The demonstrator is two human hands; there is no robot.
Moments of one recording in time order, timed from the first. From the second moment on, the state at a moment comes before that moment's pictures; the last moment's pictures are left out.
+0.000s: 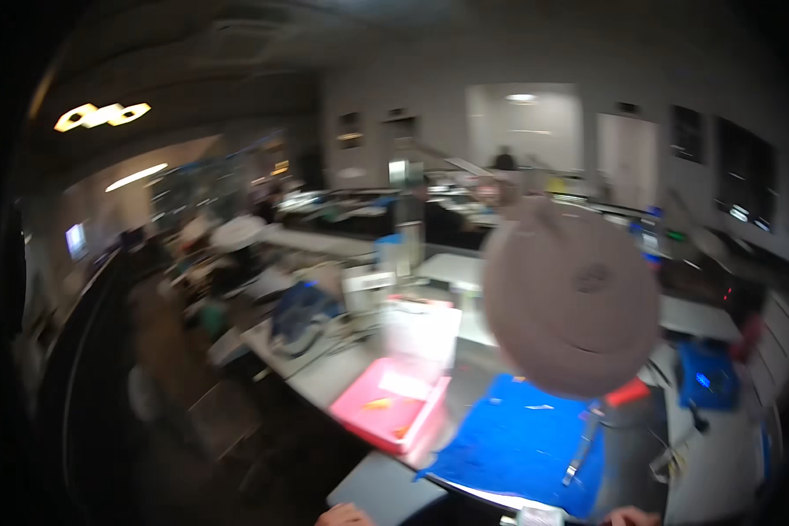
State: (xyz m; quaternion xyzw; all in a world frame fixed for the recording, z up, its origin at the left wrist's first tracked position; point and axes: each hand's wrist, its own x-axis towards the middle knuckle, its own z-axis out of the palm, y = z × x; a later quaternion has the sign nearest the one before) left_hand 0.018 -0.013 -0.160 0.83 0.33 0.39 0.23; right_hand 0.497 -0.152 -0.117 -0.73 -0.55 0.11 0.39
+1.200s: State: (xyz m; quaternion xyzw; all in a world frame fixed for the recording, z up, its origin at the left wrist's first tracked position) left_hand 0.015 0.117 -0.011 0.76 0.40 0.50 0.13; right_hand 0.513 0.018 0.026 -0.65 -0.72 0.09 0.23
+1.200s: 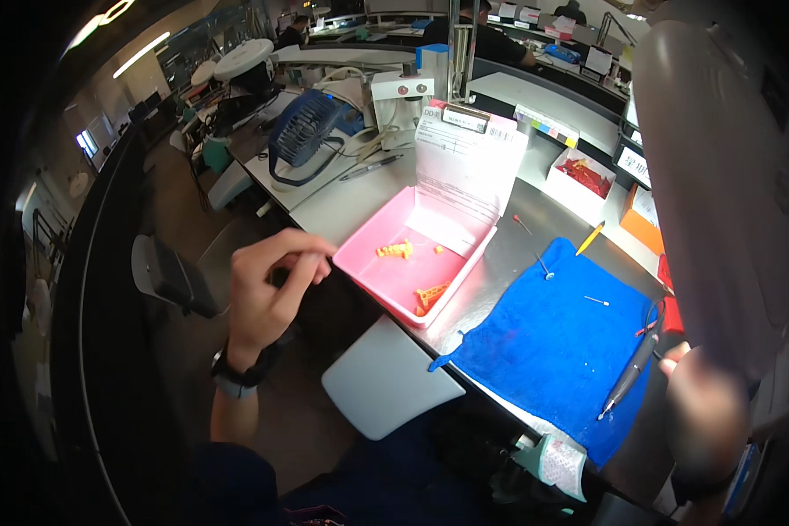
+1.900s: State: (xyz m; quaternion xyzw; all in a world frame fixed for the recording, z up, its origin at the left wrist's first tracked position) left_hand 0.090 0.049 0.000 0.70 0.11 0.64 0.30; right_hand 0.469 0.153 -0.094 -0.60 -0.71 0.23 0.29
